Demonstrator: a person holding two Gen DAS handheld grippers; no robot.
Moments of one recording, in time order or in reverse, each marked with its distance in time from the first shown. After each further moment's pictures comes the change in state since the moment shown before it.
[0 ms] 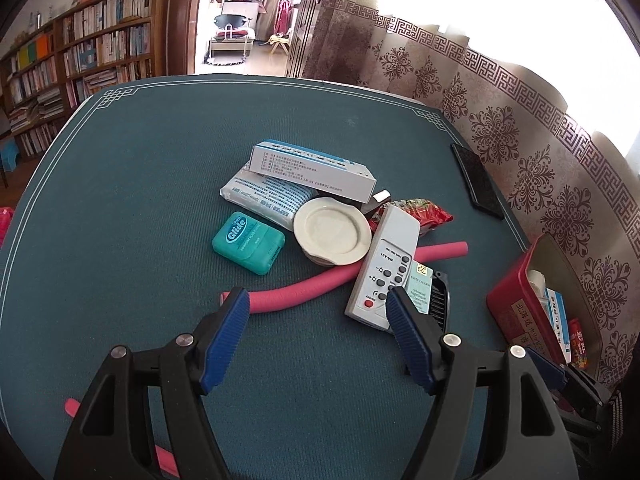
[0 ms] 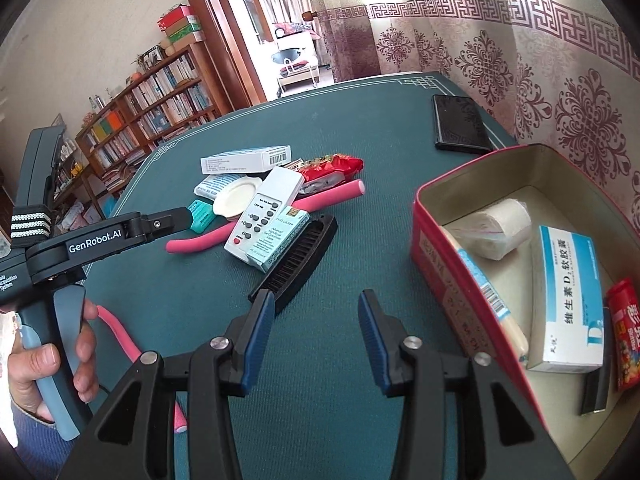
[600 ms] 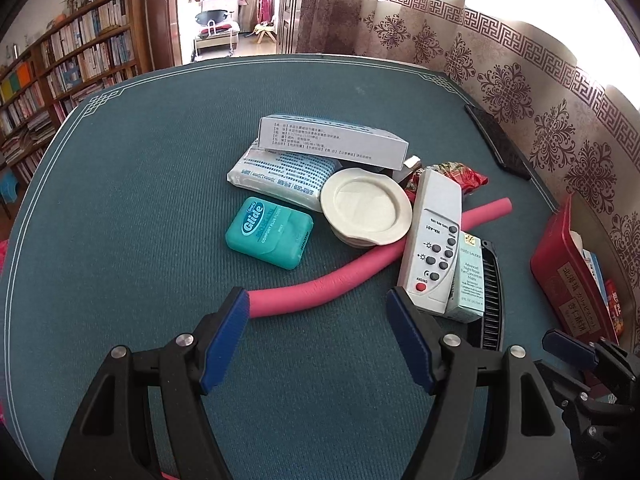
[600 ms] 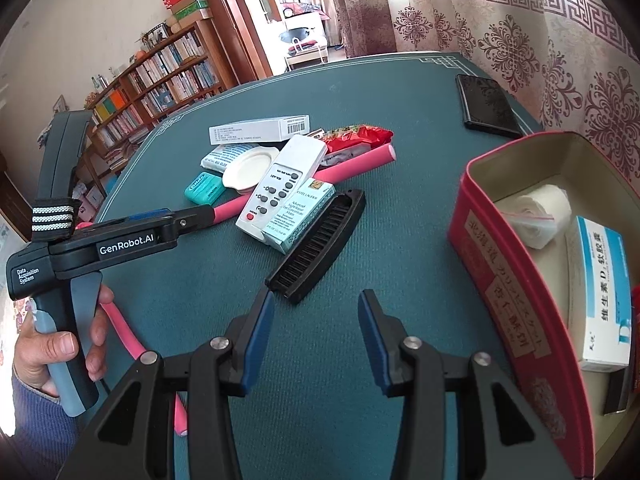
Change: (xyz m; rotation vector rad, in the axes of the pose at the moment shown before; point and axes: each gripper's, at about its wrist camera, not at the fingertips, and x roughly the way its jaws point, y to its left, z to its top) left arm 0.030 0.005 -0.011 0.126 0.059 0.046; right arm 0.024 0.015 -0.004 -0.025 0.074 0.010
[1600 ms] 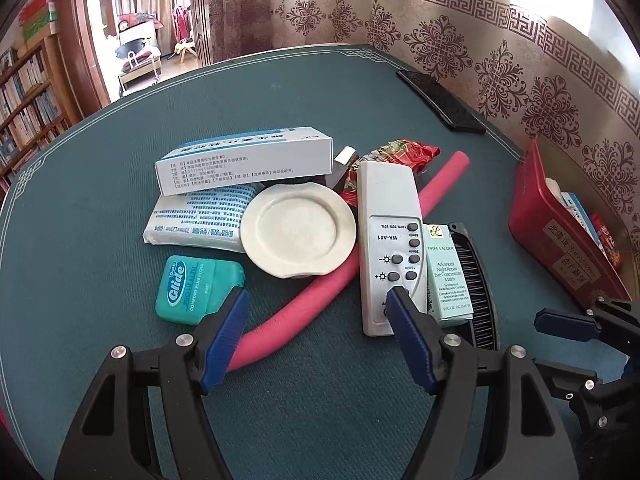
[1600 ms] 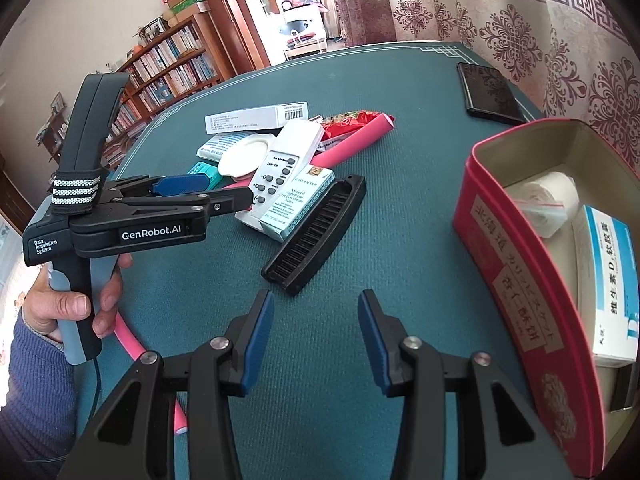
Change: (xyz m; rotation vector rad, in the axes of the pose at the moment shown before) left arm 0.025 -0.017 0.024 0.234 0.036 -0.149; right arm 0.010 -0.004 -0.004 0.006 0.028 0.004
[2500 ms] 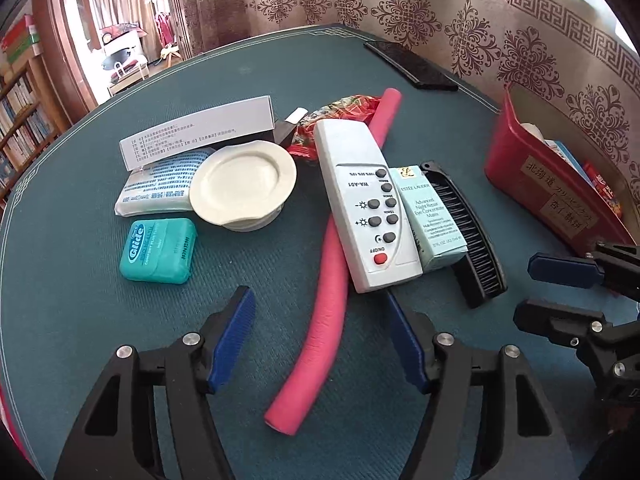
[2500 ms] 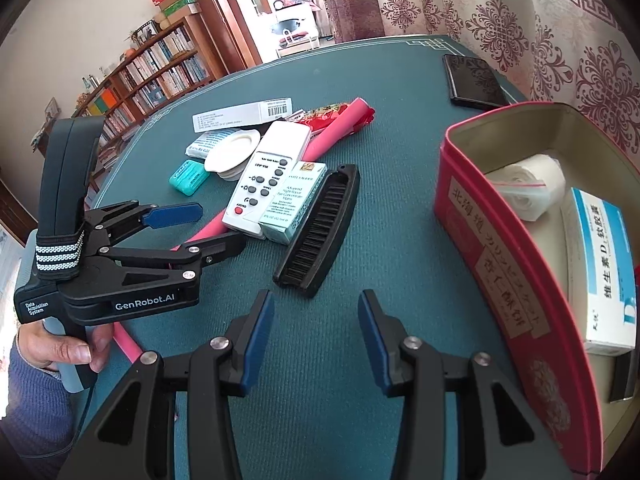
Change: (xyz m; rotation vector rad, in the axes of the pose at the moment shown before) left arm 0.006 -0.041 -0.025 0.129 0.024 0.031; right arm 0.001 -0.012 -0.006 0.022 0.005 -0.009
